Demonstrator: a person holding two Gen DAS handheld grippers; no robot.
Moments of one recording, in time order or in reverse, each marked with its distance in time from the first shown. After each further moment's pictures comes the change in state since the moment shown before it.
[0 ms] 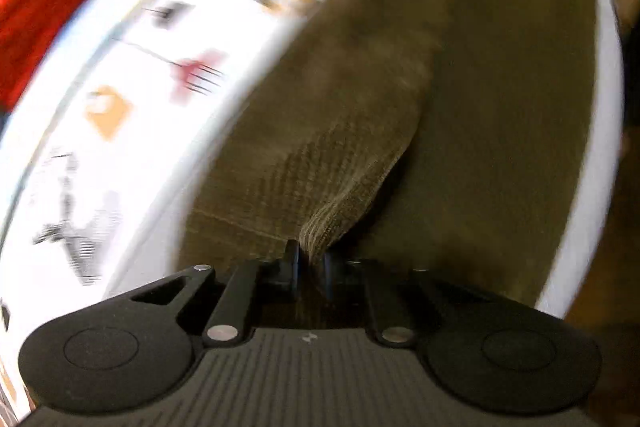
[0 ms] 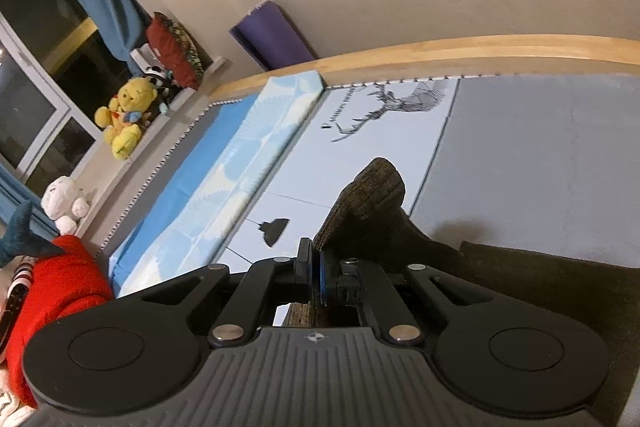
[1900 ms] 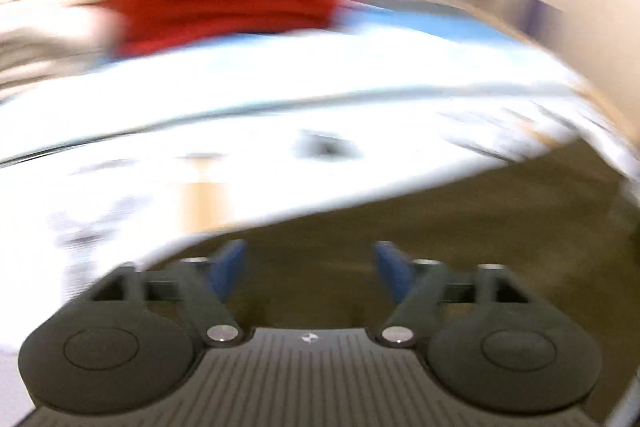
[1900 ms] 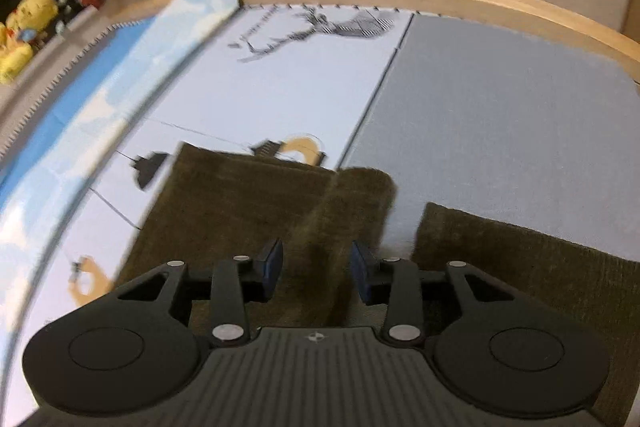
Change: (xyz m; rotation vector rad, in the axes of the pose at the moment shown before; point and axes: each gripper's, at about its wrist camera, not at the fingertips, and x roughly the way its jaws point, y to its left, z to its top) left arm 0.035 0.100 0.058 -0.733 -0.259 0.214; right arm 0.122 0.011 -0.007 -0.138 0.112 -0.293
